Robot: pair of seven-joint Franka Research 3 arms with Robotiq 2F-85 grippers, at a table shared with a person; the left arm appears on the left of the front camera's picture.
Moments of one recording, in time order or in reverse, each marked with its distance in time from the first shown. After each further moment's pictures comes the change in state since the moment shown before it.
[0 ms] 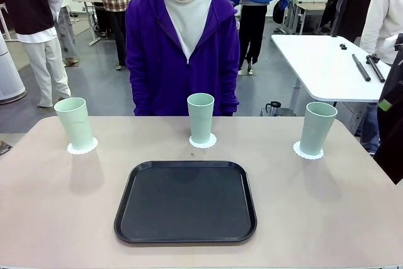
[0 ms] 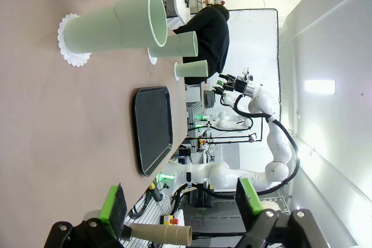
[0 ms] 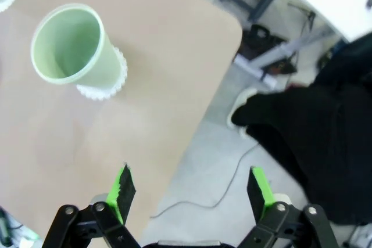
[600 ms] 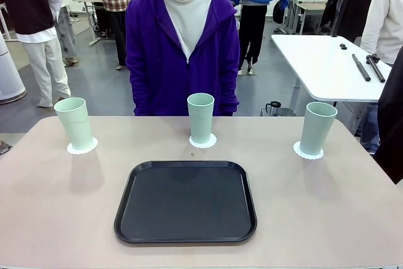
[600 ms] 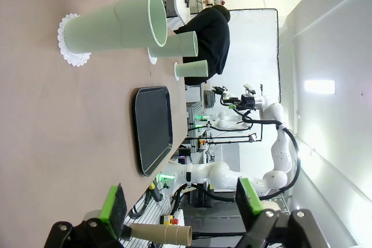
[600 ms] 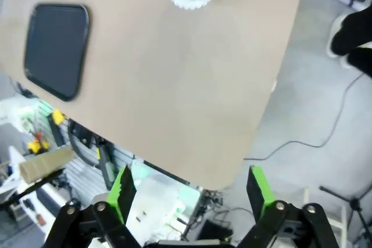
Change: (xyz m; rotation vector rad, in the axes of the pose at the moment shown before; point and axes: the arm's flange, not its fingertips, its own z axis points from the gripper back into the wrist) left arm 0.000 0.000 0.000 0.000 0.000 0.000; right arm -0.076 0.011 0.073 0.412 0.191 -0.279
